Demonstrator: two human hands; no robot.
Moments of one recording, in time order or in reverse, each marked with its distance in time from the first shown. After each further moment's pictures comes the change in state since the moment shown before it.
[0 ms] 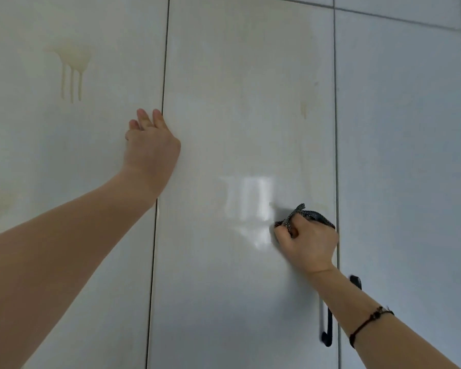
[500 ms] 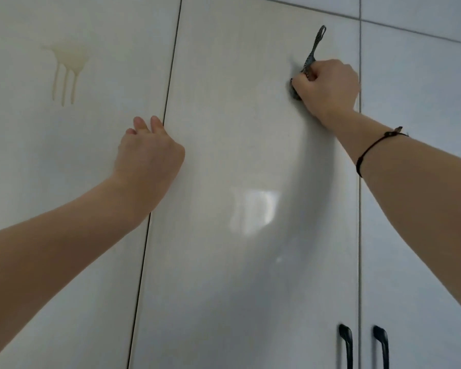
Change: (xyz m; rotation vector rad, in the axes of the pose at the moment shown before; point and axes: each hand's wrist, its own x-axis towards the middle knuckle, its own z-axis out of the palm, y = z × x) left_hand 0.012 0.000 0.003 0.151 0.060 0.013; right_hand 0.319 -0.020 0.030 -0.058 -0.034 0.018
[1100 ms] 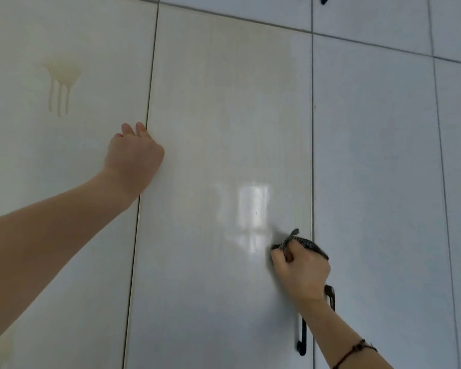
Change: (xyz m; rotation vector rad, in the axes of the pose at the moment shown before) left_hand -0.011 -0.012 -0.039 0.031 -0.277 0.017; right_hand -0.342 0.051 -0.041 0.102 -0.145 0.238
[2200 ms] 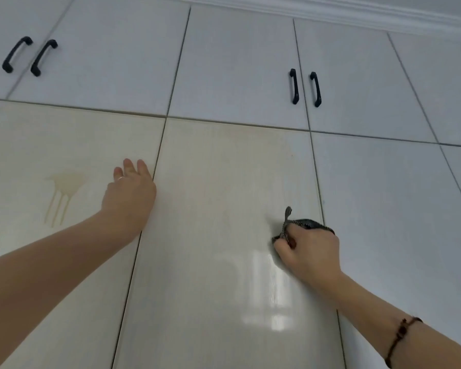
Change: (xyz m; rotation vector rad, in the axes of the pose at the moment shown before) left_hand 0.148 -0.032 0.000 -0.321 0.150 -0.179; right_hand 0.236 -0.058 -0.010 -0.105 0.142 -0.398
